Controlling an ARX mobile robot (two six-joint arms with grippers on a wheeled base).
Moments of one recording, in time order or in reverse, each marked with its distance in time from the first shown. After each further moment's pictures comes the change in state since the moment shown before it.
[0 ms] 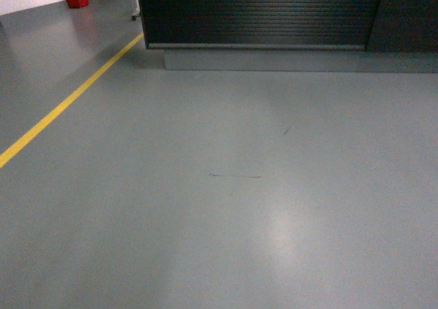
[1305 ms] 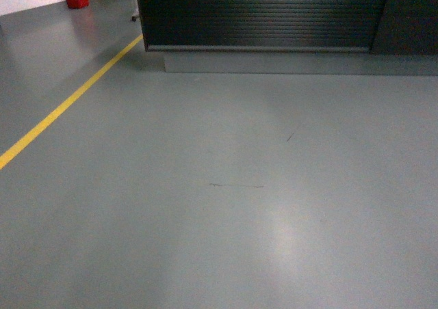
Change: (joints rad) left arm 0.000 0.000 0.000 0.000 0.000 0.000; right arm 0.000 0.000 0.000 0.002 0.000 0.000
